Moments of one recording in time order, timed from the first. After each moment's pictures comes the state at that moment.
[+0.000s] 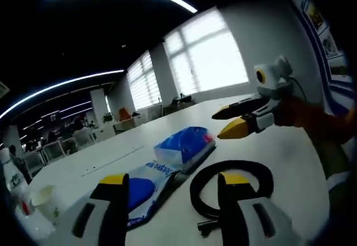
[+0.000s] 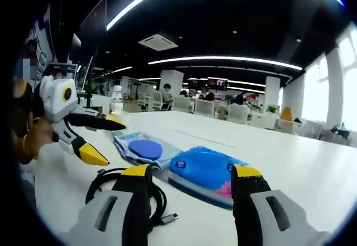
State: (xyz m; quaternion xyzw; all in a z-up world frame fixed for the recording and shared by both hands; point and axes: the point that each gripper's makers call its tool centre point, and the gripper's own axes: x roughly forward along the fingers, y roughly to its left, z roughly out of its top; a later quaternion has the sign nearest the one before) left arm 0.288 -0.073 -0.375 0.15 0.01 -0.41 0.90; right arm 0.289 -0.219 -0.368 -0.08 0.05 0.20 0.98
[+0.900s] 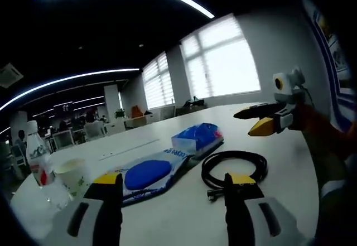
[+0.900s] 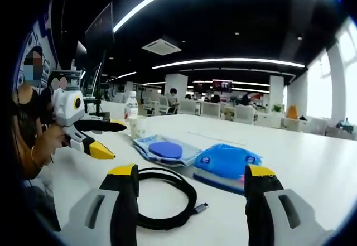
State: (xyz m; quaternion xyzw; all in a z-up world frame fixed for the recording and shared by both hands) left arm 0.271 -0.005 -0.377 0.11 0.02 -0.37 0.92; right arm 0.244 -0.193 -0.367 -0.06 0.04 0.22 0.97
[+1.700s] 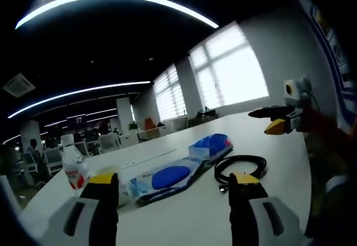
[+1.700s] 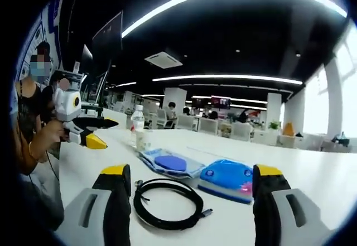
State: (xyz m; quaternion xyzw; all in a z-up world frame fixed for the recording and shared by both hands) left arm 0.245 0.050 -0.349 0.11 -0.03 -0.33 0.94; right arm 0.208 -0.186 -0.339 -0.09 -0.03 0.21 0.97
